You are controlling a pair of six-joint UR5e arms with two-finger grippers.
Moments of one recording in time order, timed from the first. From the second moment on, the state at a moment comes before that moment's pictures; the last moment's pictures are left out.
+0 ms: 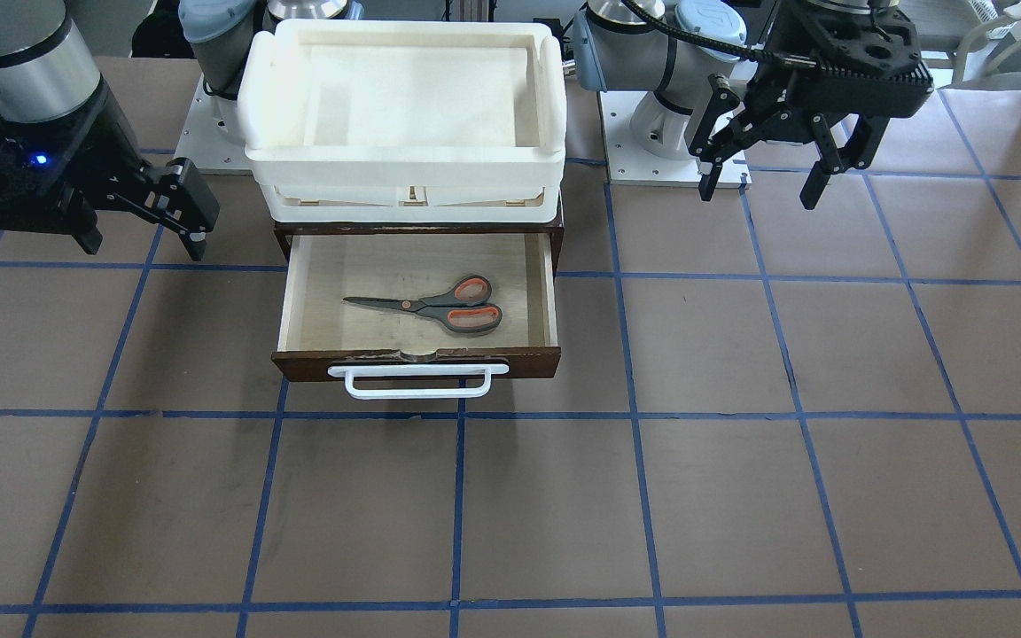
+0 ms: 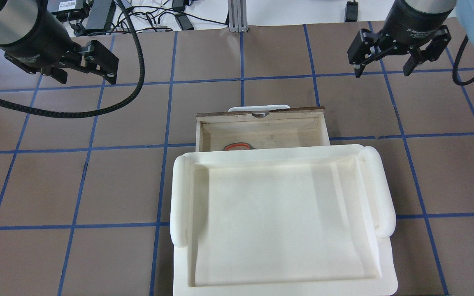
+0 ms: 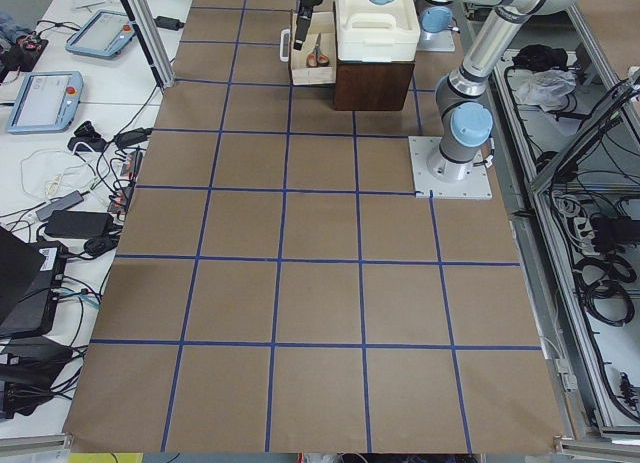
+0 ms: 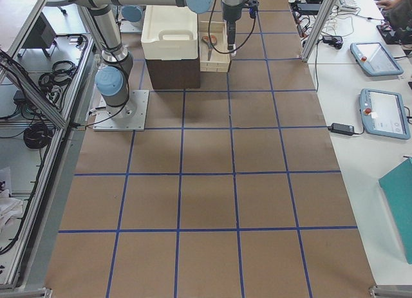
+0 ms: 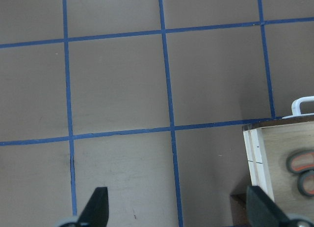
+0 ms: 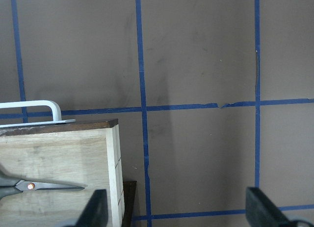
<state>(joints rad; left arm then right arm) -1.52 -1.44 -1.61 -1.43 1.55 0.12 1.51 -1.54 1.51 -1.60 -1.59 -0.03</state>
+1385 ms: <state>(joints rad) -1.53 -1.47 -1.56 -1.56 1.55 0.01 1.51 -1.55 1.51 -1.59 -1.61 -0.03</state>
